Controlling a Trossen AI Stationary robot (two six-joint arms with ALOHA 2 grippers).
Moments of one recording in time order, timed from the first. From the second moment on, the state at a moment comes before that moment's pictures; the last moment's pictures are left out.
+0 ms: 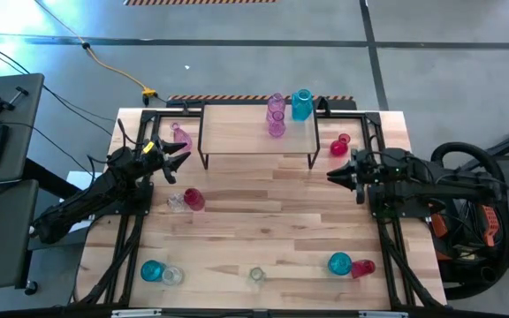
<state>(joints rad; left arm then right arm) 0.60 0.00 0.02 0.03 0.14 -0.16 -0.13 0.33 0.37 -0.28 -0.12 0.36</state>
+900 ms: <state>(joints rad) 0.60 0.29 0.59 -0.23 0.56 -0.39 -0.13 0.33 0.37 -0.27 0.19 0.50</state>
